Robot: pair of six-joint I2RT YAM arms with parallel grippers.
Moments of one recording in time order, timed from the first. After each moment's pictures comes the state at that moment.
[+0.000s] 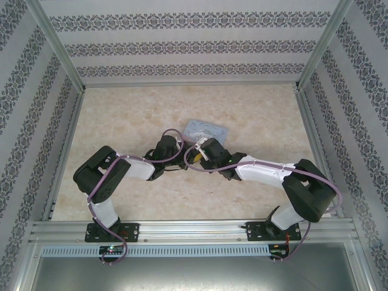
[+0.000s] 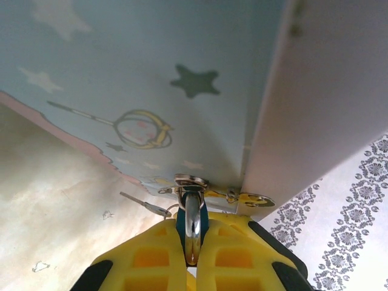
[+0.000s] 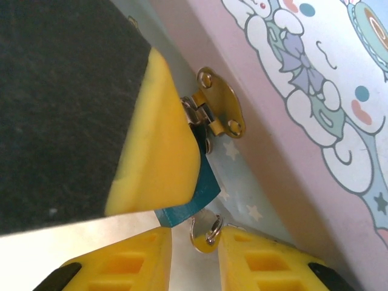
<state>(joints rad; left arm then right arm) -0.63 1.78 0.69 0.67 0.41 -1.58 0.79 1.52 0.79 -0.17 0.23 -0.03</state>
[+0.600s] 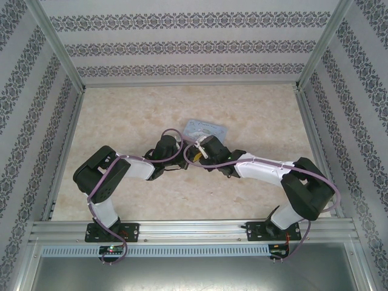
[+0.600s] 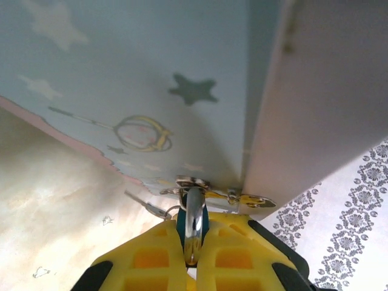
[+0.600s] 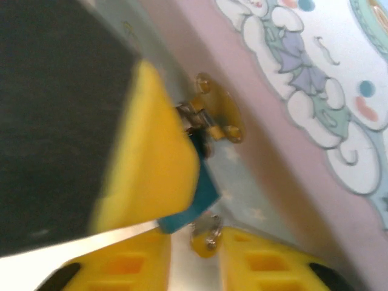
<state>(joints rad) -0.63 1.78 0.69 0.67 0.40 -1.58 0.77 1.53 0.82 -0.21 0.17 0.00</state>
